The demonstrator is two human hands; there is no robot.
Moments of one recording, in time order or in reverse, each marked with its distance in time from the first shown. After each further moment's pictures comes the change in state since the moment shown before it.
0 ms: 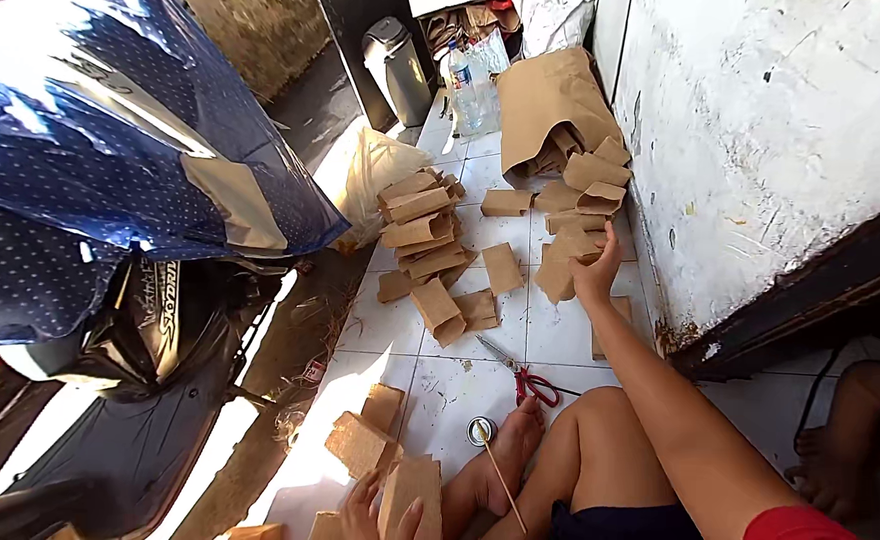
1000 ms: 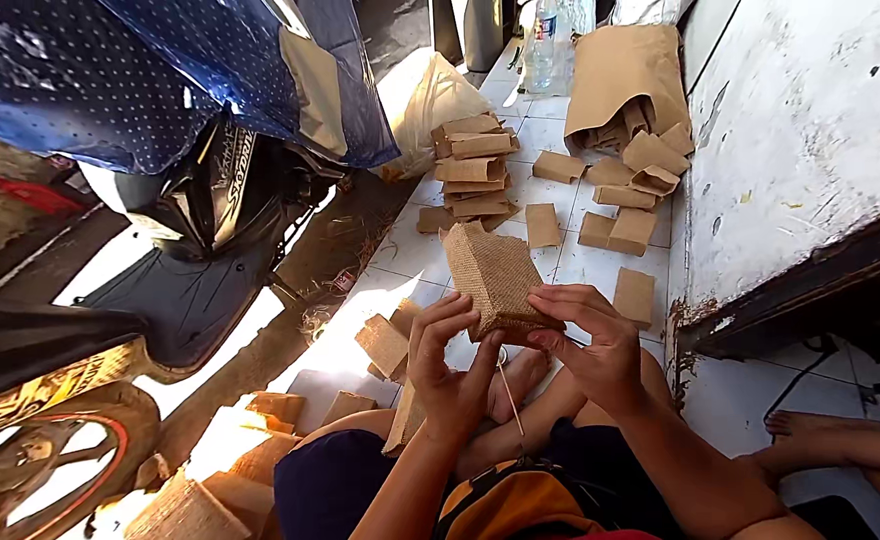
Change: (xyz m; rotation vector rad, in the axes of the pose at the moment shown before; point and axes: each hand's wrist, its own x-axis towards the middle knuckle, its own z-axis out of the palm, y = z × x) left_hand 0.020 0.108 0.018 -0.422 0.276 0.751; right_hand -0.237 -0.186 -0.100 0.350 -0.593 -0.710
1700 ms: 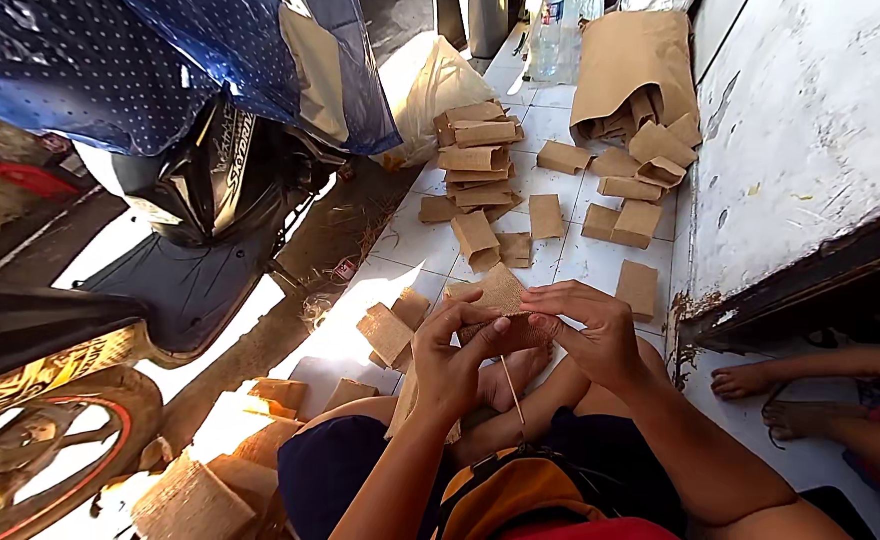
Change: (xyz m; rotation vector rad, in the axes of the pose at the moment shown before) left_hand 0.005 0.004 -0.017 -0.056 -0.217 -0.334; right_hand 0.005 0.007 -0.002 0.004 -0.163 0.004
